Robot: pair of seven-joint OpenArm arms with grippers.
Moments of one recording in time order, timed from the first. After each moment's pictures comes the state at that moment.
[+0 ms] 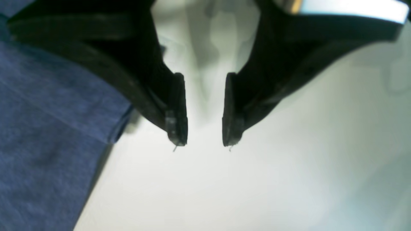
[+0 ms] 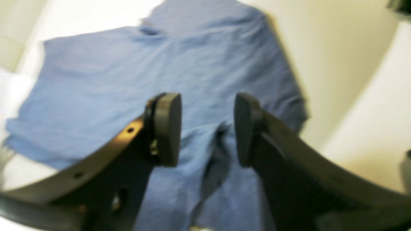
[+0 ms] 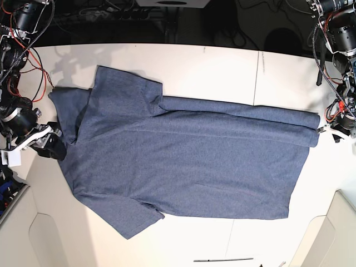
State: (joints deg) left arm -3.1 -21.5 -28.7 63.8 -10.2 -9.2 20.7; right arm -1.1 14.7 24.6 87.7 43.0 29.4 -51.9
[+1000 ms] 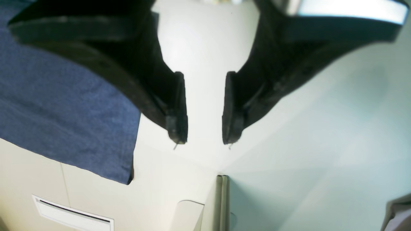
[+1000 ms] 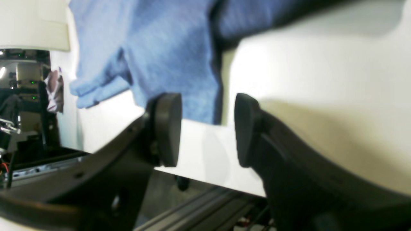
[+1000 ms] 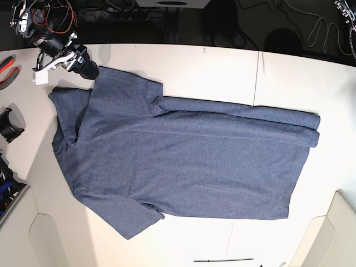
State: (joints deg) left arm -1.4 -31.8 -41.8 64.1 -27.7 -33.0 19.1; right arm -21.4 6.6 27.1 80.8 56.6 30.8 -55.0
